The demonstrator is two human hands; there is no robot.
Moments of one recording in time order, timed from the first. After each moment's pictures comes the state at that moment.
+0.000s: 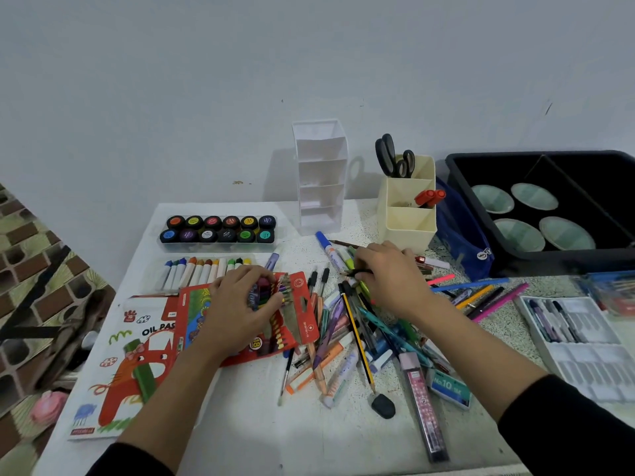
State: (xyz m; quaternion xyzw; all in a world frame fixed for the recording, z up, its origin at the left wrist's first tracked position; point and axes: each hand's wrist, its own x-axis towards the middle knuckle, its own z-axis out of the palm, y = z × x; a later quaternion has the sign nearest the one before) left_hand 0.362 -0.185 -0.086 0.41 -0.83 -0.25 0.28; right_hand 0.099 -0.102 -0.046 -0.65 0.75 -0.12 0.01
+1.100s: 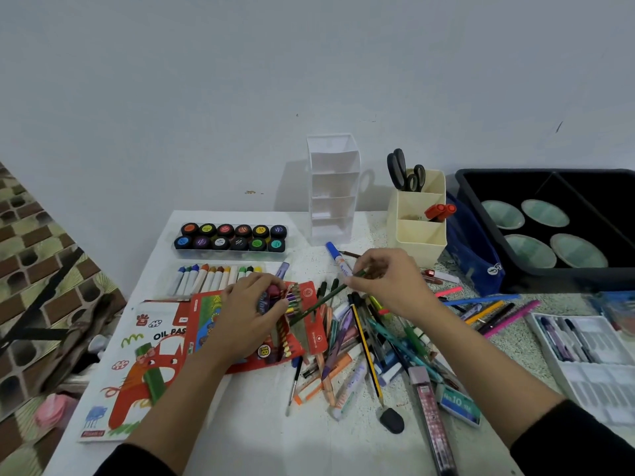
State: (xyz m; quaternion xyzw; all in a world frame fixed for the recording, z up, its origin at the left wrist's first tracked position) left_hand 0.366 -0.190 -0.087 0.41 -0.82 -0.28 0.27; right_hand 0.117 -0.102 -0.018 -0.50 0.72 -0.39 0.29
